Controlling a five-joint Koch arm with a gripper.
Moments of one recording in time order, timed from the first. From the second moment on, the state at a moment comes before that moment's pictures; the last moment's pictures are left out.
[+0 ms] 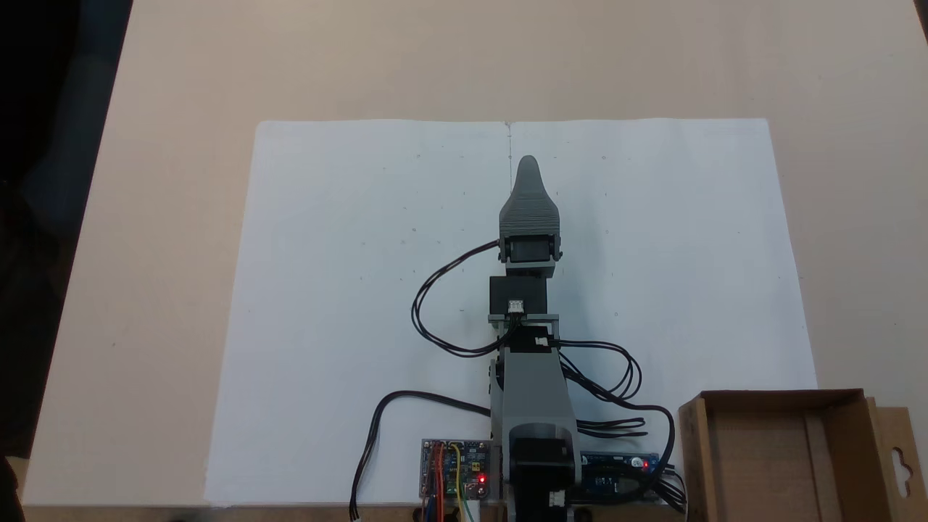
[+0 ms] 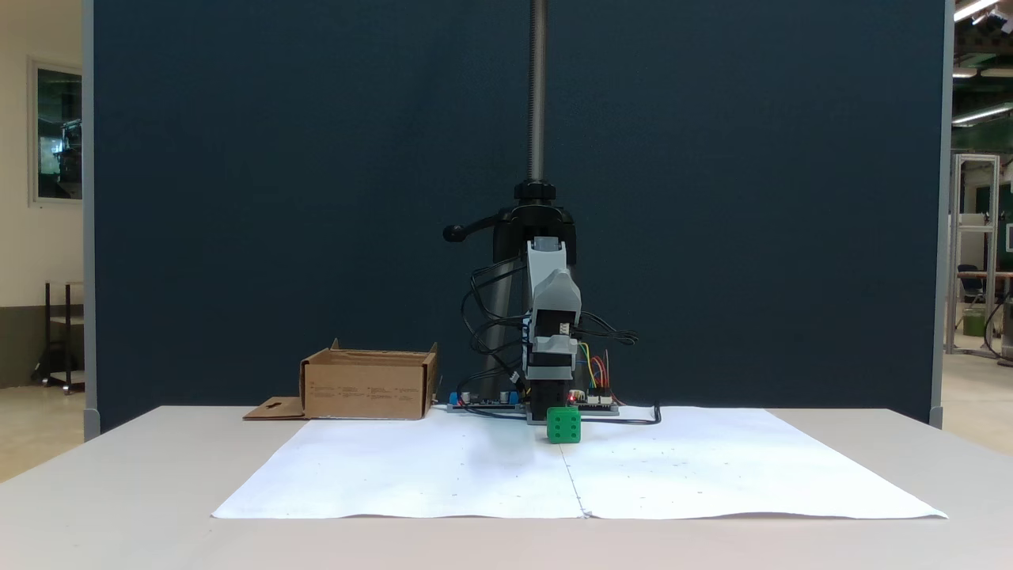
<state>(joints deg) -0.1 129.1 175.3 -82.4 -2.6</state>
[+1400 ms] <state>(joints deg) 3.4 129.1 175.3 -69.6 -2.6</state>
